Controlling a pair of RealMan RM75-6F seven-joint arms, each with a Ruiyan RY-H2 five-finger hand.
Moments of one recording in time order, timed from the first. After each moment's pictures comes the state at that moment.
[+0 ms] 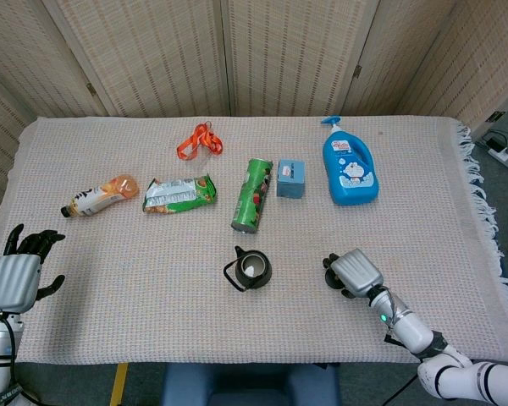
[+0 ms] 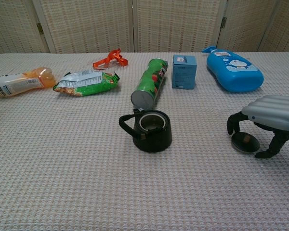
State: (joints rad) left arm -0.26 -1.15 -0.09 -1.66 1.35 1.43 0.20; right arm 0.58 -1.37 0.03 -1.51 -1.33 0.84 -0.43
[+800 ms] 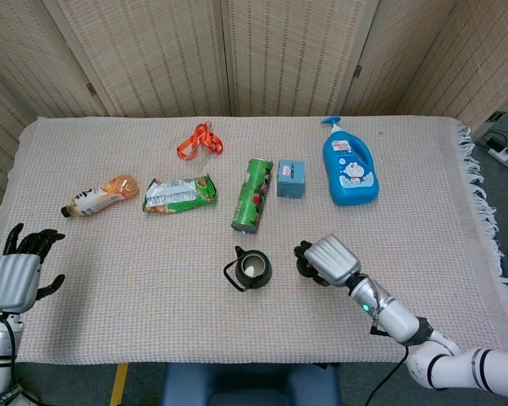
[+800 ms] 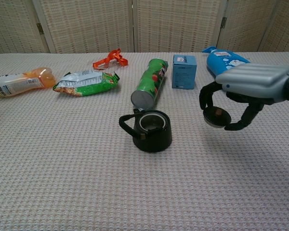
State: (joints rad) left arm -0.25 -1.15 -0.11 -1.67 1.37 1.42 0.22; right arm 0.70 -1.30 0.11 -1.68 -1.34 0.83 -0.42
